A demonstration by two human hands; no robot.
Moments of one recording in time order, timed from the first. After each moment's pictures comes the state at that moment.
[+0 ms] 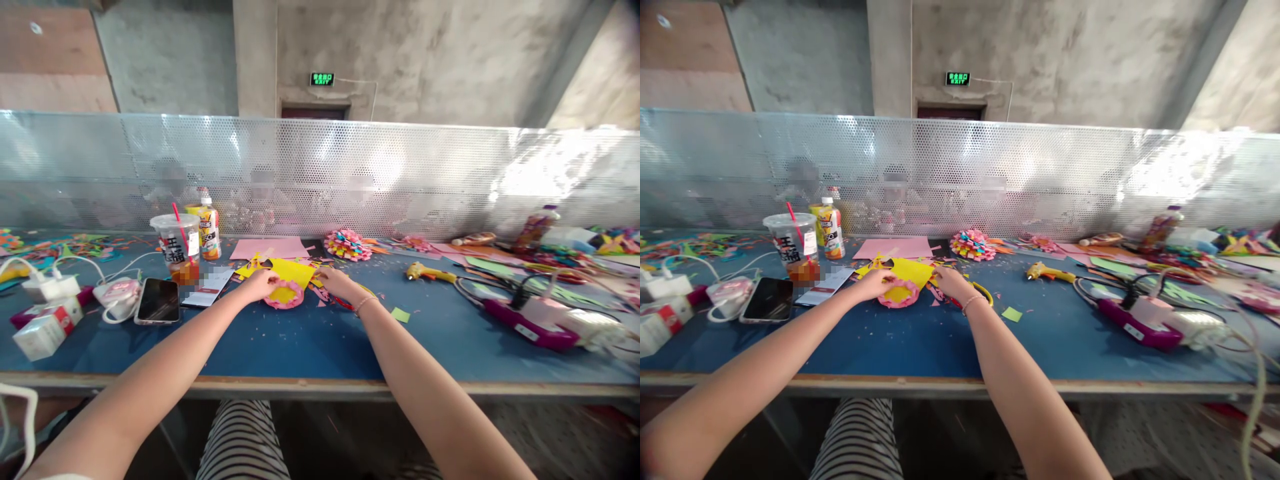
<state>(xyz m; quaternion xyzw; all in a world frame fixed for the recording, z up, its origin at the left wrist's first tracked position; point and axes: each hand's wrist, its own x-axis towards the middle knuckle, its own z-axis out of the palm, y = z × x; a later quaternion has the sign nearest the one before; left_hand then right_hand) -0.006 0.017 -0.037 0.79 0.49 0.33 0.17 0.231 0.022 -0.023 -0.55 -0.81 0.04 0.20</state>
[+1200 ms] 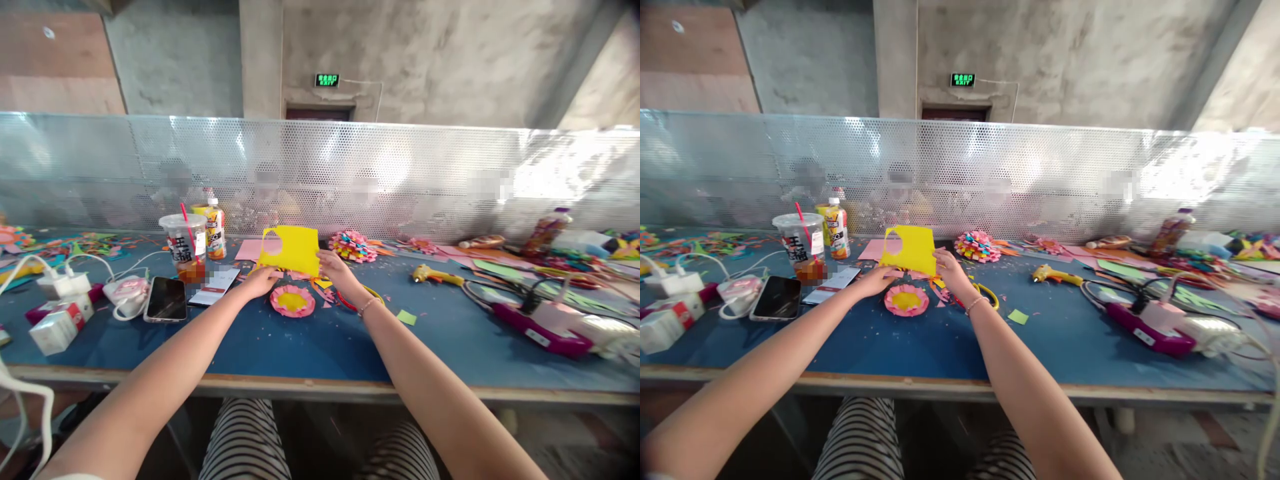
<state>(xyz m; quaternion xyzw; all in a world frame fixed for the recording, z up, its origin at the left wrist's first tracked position) -0.025 0.040 -0.052 0.79 0.50 0.34 0.14 0.219 0.035 -0.027 -0.38 -0.76 0.21 0.48</state>
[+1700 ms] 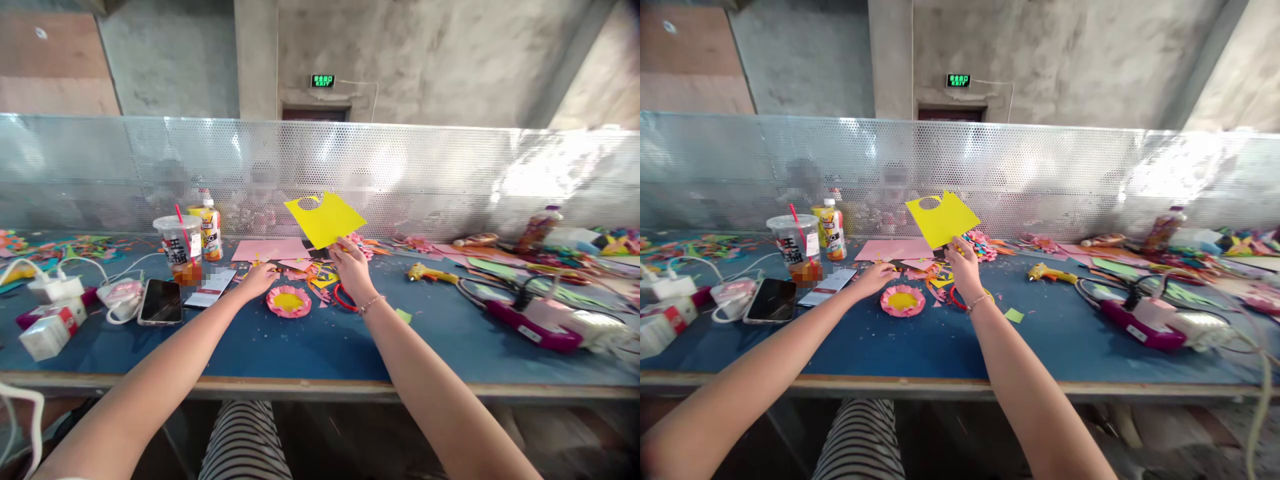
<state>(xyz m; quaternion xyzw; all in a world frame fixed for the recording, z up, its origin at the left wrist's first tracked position) -0.014 0.026 -0.037 0.77 0.50 0.37 0.13 0.223 0.016 -0.004 -0.26 -0.51 0.40 0.71</state>
